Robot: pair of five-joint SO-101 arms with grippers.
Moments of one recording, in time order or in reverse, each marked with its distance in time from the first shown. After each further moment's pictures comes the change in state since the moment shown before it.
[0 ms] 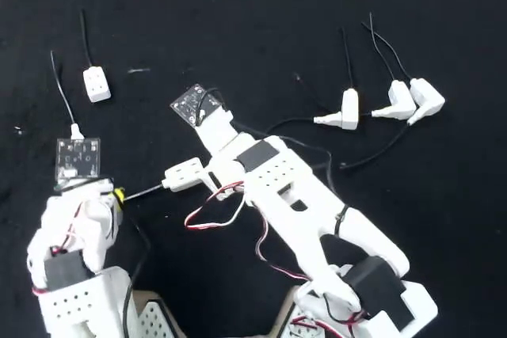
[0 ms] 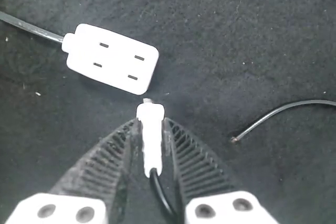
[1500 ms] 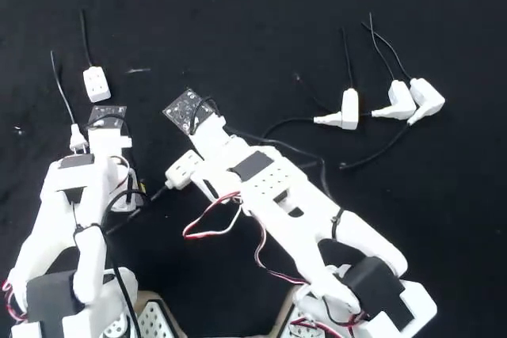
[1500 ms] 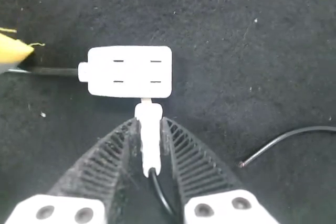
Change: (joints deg) left arm 8.5 71.9 -22.5 -13.9 6.8; right arm -1.2 -0.4 4.4 -8.3 0.1
